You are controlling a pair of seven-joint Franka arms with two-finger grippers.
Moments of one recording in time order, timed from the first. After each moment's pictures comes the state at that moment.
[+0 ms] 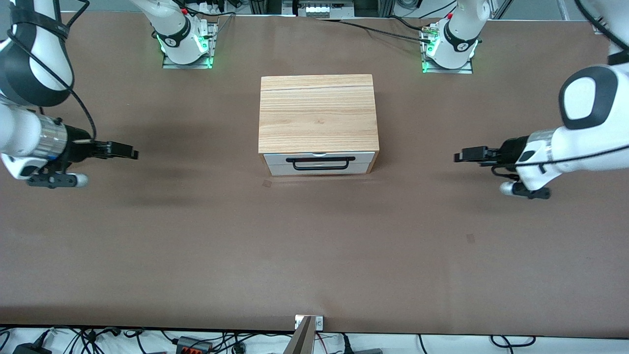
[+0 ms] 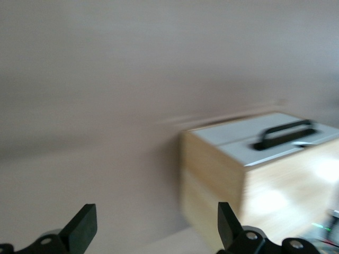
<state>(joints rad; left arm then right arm) 0.22 0.32 -0.28 -1.68 -0.50 1.72 0.11 0.03 0.26 -0.03 -1.64 0.30 1.68 -0.04</state>
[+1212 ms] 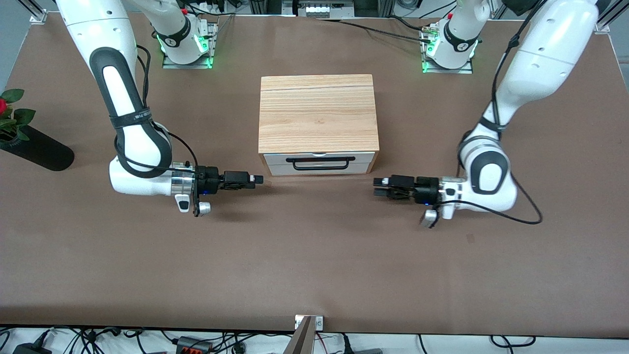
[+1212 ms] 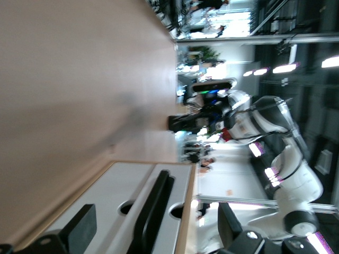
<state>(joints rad) 0.06 0.74 -0.29 -1.70 -1.42 1.85 0.82 0.26 0.58 -0.02 -1.76 1.42 1.95 -0.59</state>
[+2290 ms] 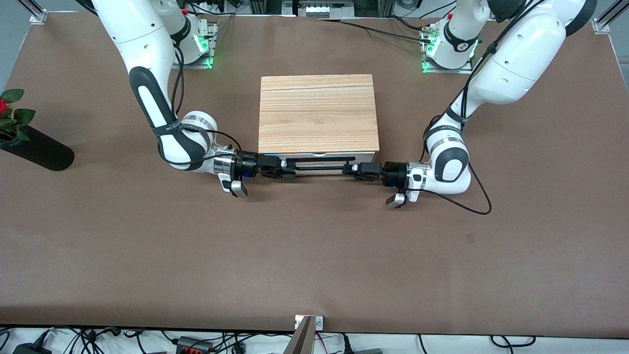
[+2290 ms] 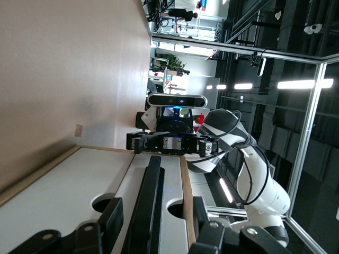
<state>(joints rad) 0.01 0.78 -0.33 -1.83 -1.62 1.83 0.92 0.37 0.64 0.05 -1.92 1.95 1.95 -0.99</state>
